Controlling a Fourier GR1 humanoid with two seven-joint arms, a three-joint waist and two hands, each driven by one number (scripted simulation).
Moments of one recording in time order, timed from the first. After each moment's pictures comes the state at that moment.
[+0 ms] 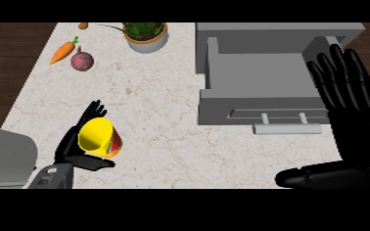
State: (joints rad) left arm -0.32 0.25 0.18 -0.48 -0.02 -0.46 -0.83; right arm -0.10 -0.09 -0.04 -2.08 -0.16 0.13 0.17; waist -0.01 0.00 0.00
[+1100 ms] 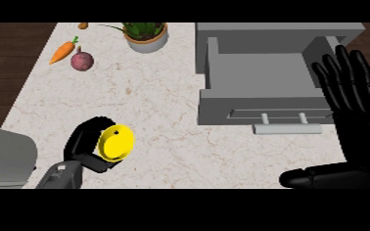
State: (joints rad) left arm -0.33 0.22 0.13 -0.50 0.05 -0.53 -0.88; right arm -0.09 -0.09 -0.06 -2.09 -0.16 0.13 0.18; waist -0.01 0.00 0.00
